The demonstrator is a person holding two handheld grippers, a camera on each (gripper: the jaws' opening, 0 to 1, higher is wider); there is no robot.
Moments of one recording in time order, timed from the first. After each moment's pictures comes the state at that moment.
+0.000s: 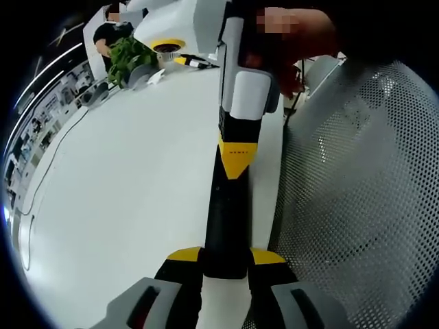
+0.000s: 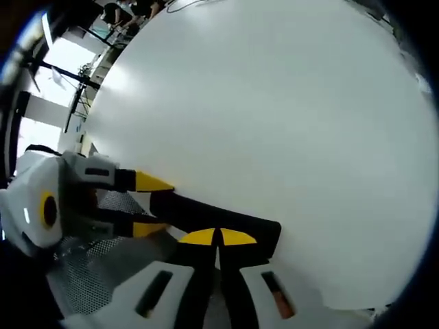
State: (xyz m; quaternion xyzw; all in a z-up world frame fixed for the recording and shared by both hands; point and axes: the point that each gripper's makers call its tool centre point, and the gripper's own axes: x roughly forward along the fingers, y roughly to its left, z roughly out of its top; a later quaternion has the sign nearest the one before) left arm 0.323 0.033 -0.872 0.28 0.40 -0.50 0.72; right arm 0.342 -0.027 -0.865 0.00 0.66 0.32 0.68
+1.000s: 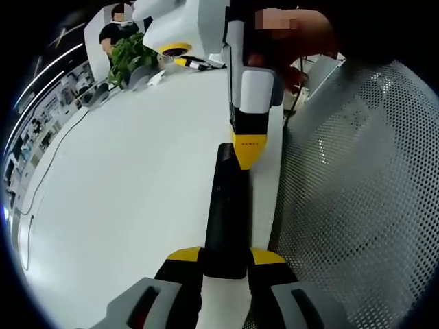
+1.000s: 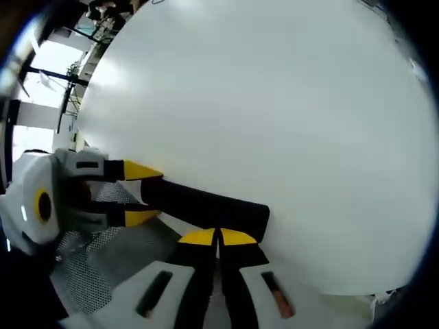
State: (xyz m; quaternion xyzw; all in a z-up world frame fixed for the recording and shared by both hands) left arm 0.323 0.034 -0.872 0.28 0.40 -0.50 0.72; right arm 0.333 -0.044 -0.868 -0.01 0.70 0.29 0.66
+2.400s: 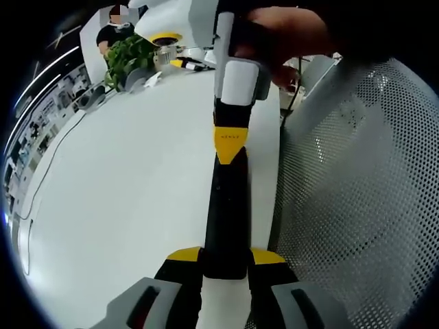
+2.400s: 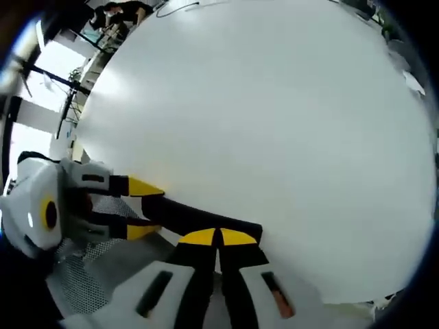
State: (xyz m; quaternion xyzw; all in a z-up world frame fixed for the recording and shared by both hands) left arm 0.323 0.033 -0.872 0.28 0.39 -0.51 0.71; right arm 0.352 -0.039 -0.861 -0.01 0.66 0.29 0.70
